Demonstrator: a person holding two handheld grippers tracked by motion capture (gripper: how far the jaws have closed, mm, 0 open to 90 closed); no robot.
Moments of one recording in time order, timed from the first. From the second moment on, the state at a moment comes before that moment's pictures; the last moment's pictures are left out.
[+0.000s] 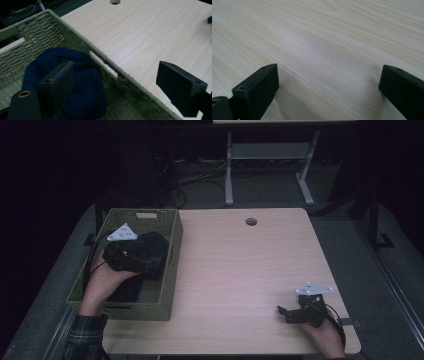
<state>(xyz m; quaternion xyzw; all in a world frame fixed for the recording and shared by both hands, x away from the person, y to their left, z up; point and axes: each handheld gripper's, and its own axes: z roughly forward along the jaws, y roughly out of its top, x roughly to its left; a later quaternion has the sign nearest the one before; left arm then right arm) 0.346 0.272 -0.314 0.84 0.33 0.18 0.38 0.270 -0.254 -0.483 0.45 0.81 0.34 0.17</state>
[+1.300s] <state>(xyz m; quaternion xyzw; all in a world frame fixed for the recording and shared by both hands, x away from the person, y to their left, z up) 0.365 0.332 -0.345 0.85 0.40 0.19 0.29 0.270 -0.254 -0.483 0.46 0.81 0.34 0.17</state>
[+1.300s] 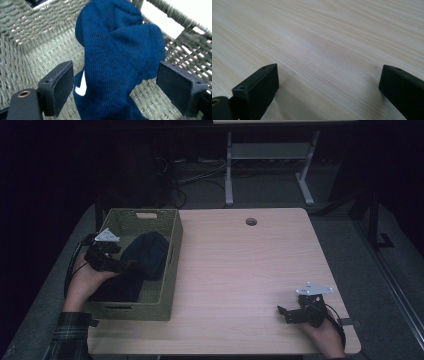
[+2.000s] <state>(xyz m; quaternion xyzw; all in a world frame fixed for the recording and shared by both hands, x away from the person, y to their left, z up) 0.370 0.335 -0.358 0.87 0.39 0.15 0.25 0.270 -0.254 -0.483 0.46 0.81 0.34 0.17</state>
